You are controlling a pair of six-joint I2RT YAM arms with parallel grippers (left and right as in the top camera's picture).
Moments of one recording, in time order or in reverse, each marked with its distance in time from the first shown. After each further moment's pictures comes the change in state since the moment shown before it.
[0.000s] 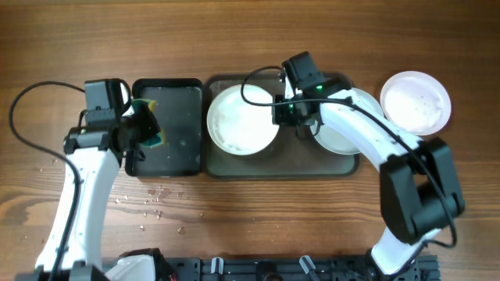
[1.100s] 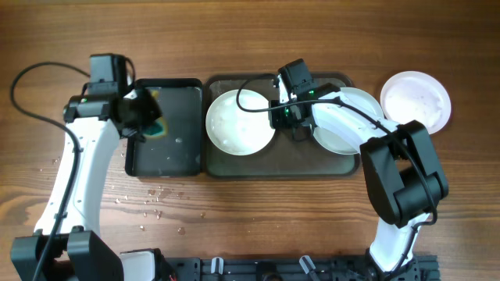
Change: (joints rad) left arm -0.027 0.165 0.206 -0.163 -0.040 -0.055; right arm -0.002 0.129 -0.041 0.151 -0.016 -0.095
